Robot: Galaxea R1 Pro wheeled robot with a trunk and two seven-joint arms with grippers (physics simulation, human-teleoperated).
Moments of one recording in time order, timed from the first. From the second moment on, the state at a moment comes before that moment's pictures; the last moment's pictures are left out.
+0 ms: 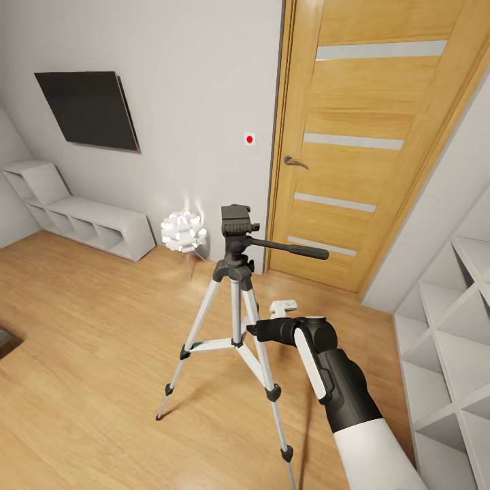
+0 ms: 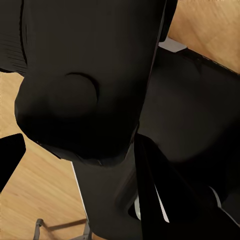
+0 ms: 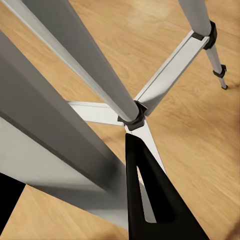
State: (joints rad) left arm -0.27 0.04 -0.28 0.00 0.70 0.06 -0.04; right arm -0.63 0.17 0.15 -1.28 -0.08 0.94 0.18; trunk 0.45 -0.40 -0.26
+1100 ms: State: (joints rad) left arm -0.52 0.31 -0.28 -0.94 0.68 0.87 0.06; right arm -0.63 0.17 0.15 -1.28 -0.07 0.94 0.18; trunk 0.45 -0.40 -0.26
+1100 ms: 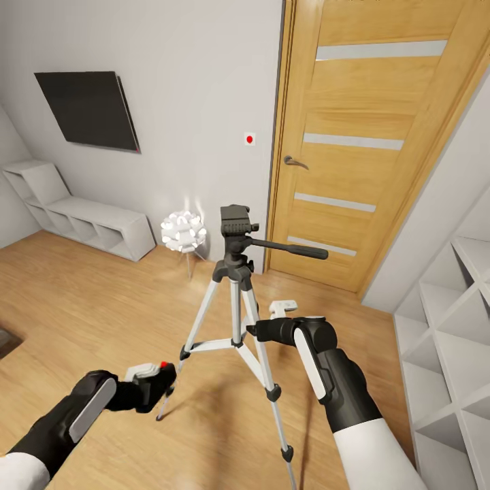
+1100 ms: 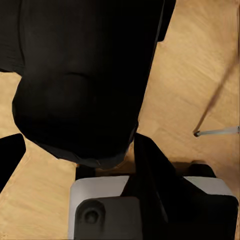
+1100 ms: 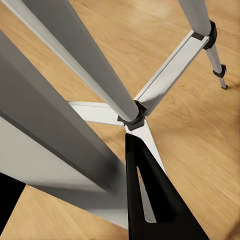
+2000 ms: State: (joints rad) left arm -1.22 0.35 -0.24 -0.83 0.65 0.97 0.04; right arm -0.63 0.17 0.16 -1.28 -0.08 0.95 0.18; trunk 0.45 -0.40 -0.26
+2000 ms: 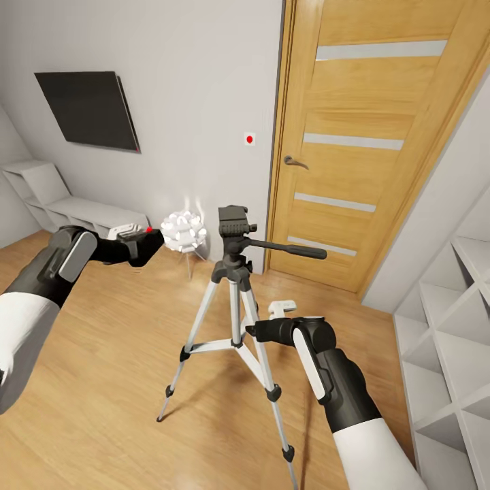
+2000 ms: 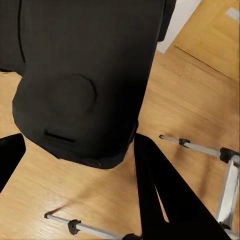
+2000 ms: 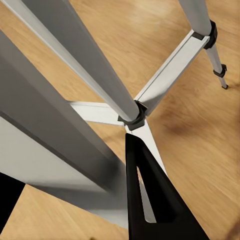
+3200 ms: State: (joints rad) left arm -1.57 0.21 -0.33 -0.96 0.20 0.49 -0.49; right arm -0.63 0.17 0.16 -1.30 -0.04 0.95 0.19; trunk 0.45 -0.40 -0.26
